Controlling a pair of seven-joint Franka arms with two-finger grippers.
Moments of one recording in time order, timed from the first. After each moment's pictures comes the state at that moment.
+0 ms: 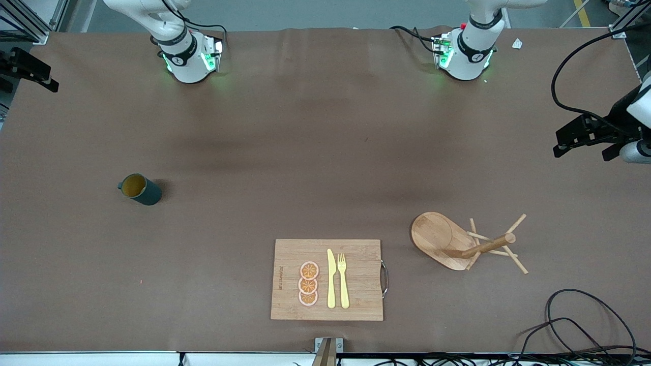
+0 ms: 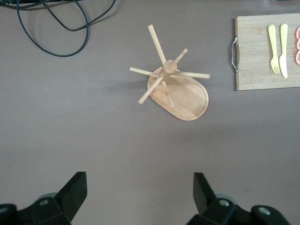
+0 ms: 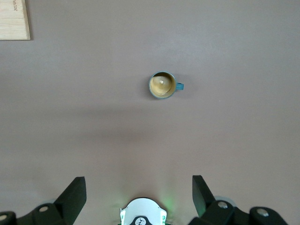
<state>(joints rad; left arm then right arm) -0.10 0.11 0.03 -1.40 -0.04 1.58 0.01 0.02 -0.17 -0.11 -1.61 0.00 1.36 -0.09</state>
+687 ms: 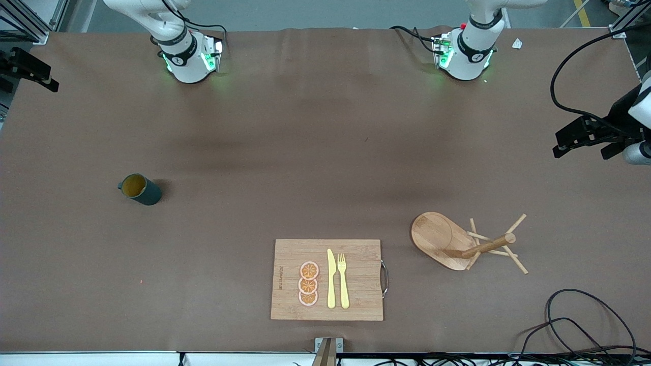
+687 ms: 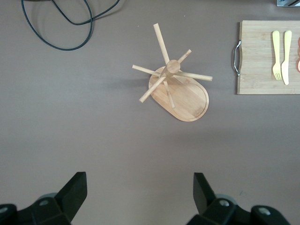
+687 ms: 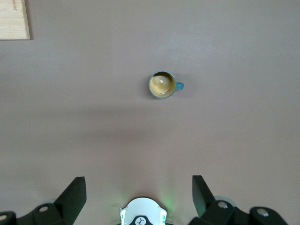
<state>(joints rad) -0.10 0.11 0.03 -1.40 -0.04 1.58 -0.05 0.02 -0.17 -0.11 -1.61 0.00 1.36 -0.09</state>
